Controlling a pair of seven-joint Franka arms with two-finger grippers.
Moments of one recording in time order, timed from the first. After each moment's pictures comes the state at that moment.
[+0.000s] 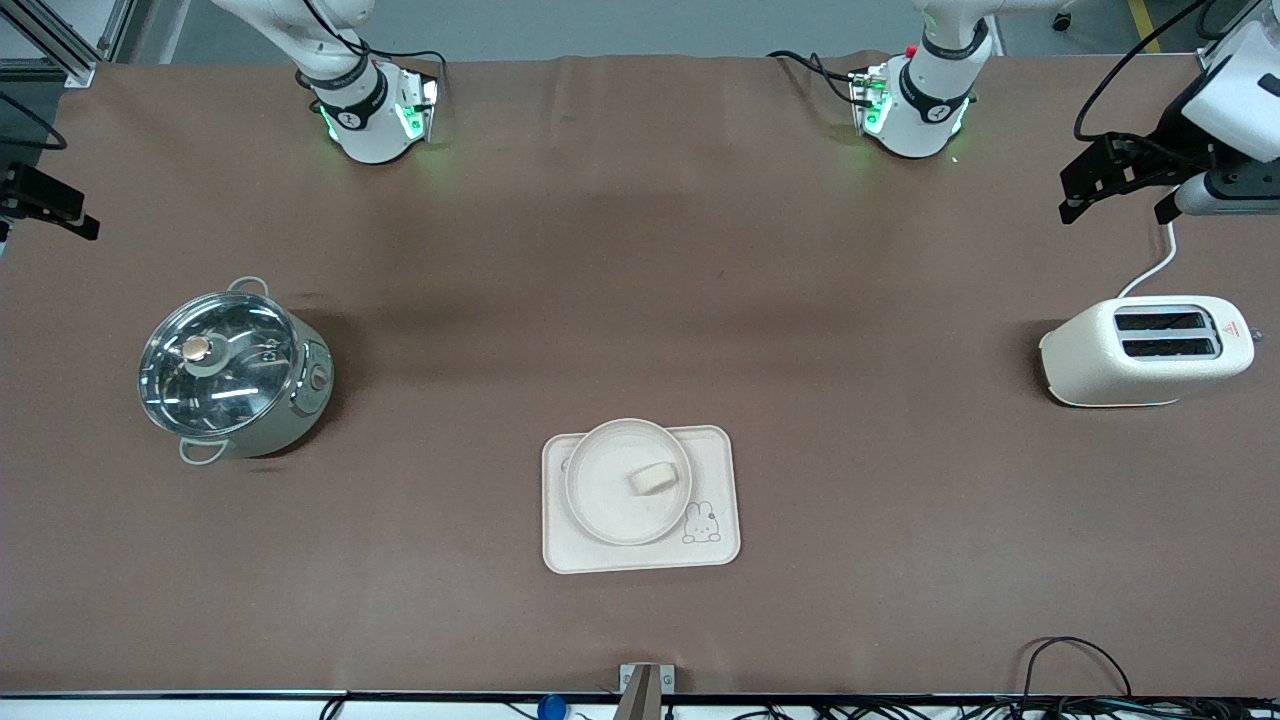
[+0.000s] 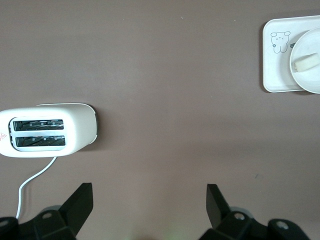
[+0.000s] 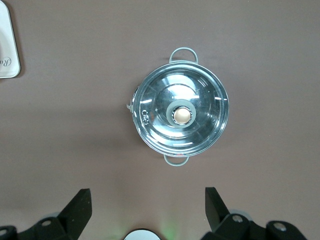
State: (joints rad) left arm 0.04 -0.12 -0.16 -1.61 -0.02 1.53 -0.10; right arm -0.20 -0.02 0.06 -1.52 0.00 1.41 -0.14
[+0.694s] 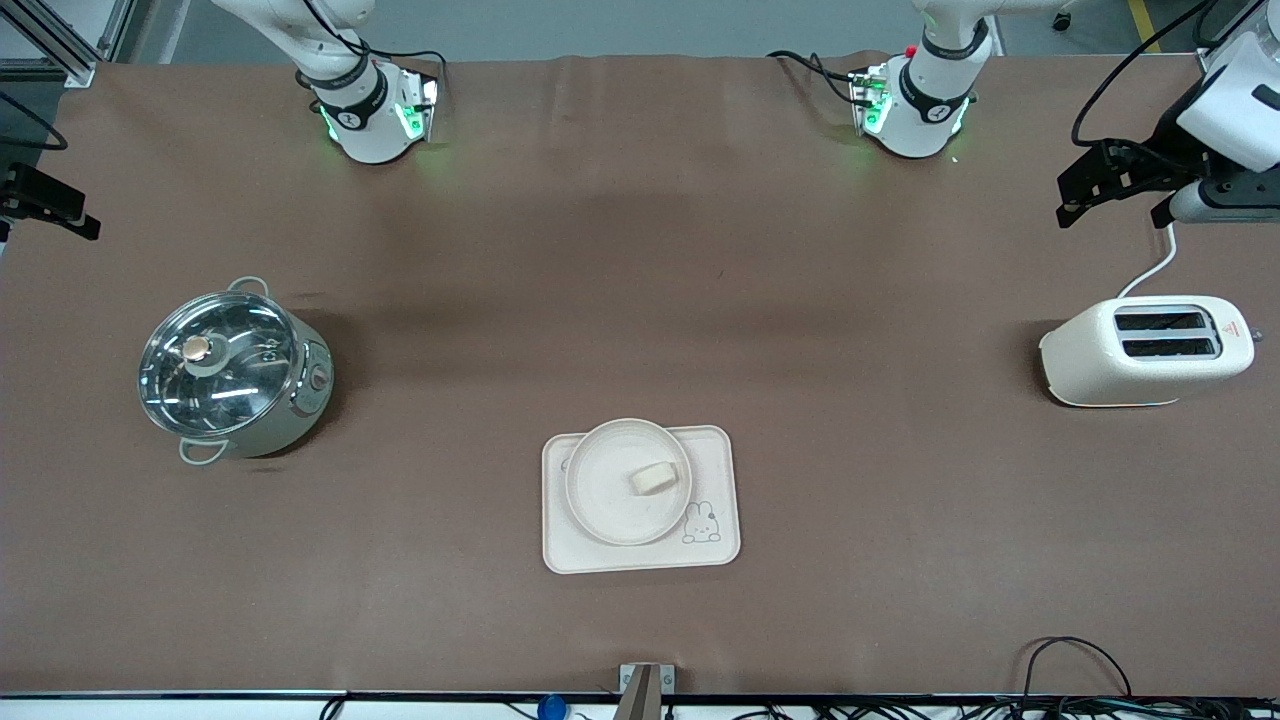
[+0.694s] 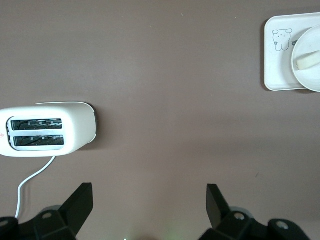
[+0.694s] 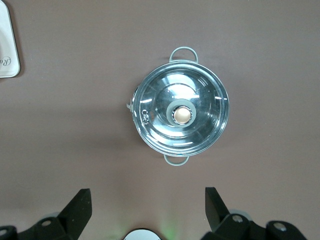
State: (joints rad) left arm 0.04 -0.10 -0.16 -1.61 -0.02 1.53 -0.10; right arm -0.20 -0.02 0.06 -1.52 0.00 1.41 -0.14
